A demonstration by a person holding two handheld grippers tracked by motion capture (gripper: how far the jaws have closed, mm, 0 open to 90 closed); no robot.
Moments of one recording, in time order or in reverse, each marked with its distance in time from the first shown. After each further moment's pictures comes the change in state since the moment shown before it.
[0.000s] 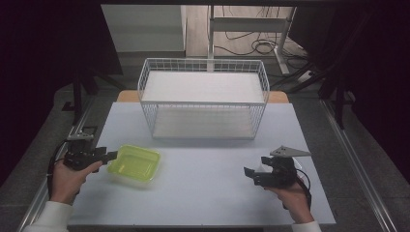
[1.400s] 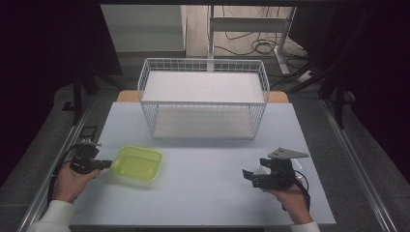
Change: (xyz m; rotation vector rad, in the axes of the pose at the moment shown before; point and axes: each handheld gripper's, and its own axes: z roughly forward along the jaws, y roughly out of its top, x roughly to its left) left arm 0.015 -0.020 0.037 0.224 0.030 0.014; right arm 0.004 -0.003 0.003 0.014 0.009 -0.018
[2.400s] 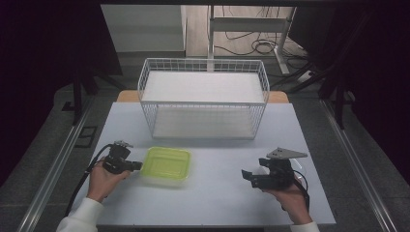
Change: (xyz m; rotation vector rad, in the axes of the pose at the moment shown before) left arm -0.073 0.029 0.033 0.012 -0.138 0.088; right arm 0.003 0.002 0.000 0.004 0.000 -0.011
